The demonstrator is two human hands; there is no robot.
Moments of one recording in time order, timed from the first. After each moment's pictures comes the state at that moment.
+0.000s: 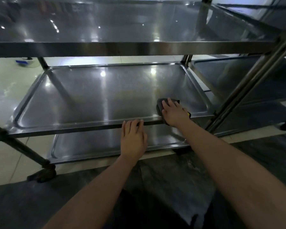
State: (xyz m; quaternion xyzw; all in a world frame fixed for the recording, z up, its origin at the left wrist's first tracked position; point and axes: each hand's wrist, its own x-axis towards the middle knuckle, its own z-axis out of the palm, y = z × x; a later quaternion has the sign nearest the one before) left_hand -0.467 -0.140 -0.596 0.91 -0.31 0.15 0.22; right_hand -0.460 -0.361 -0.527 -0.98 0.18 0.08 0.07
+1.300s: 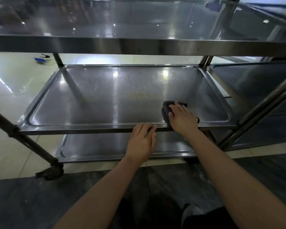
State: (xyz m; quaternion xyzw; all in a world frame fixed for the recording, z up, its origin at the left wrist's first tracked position) left_hand -0.436 -0.134 -0.606 0.84 -0.38 0.22 0.33; right_hand -0.434 -0.342 -0.548 -0.98 0.16 -0.03 0.09
